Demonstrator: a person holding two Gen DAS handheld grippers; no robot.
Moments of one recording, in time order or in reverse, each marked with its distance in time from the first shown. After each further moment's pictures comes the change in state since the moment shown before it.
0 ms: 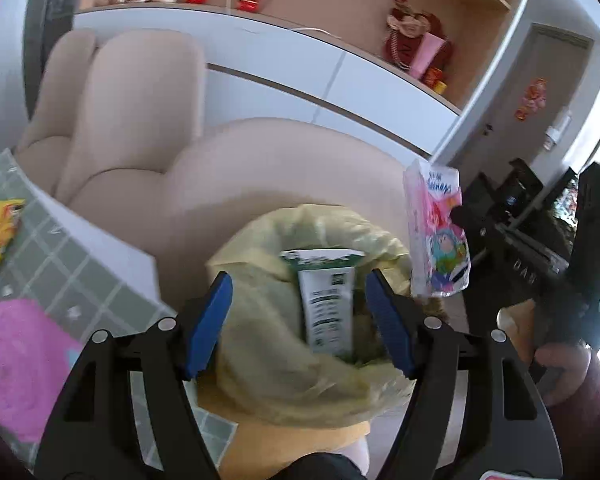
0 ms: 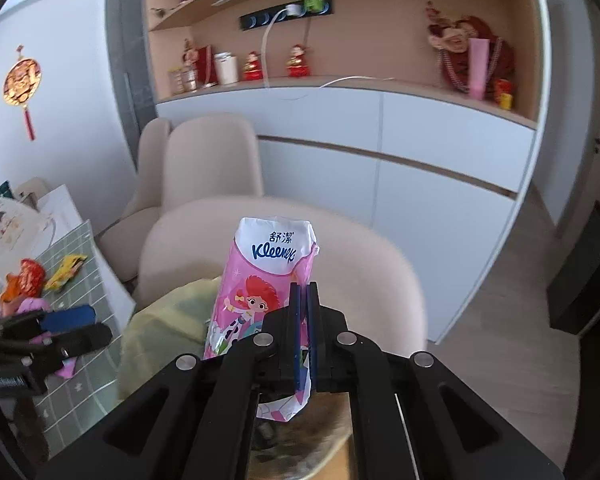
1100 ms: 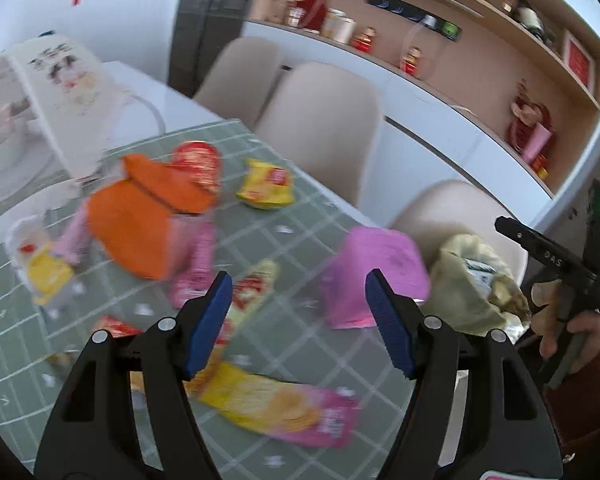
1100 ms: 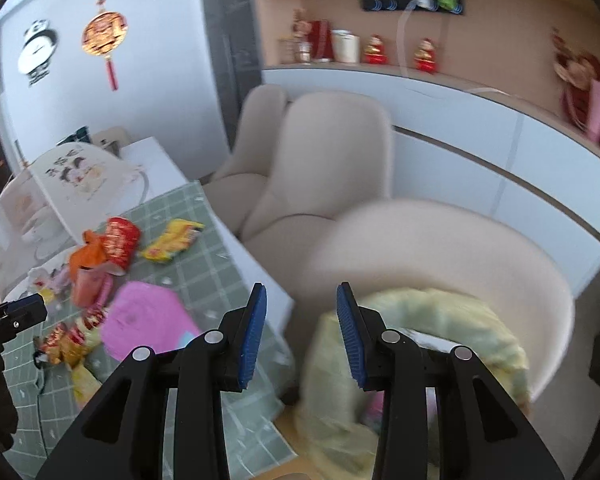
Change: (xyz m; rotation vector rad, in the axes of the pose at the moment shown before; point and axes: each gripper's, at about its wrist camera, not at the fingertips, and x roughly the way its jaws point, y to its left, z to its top) left arm -0.200 0.183 -0.083 -0.285 -0.145 0.334; right arm 0.011 0.184 0.023 -0.203 0.062 0.278
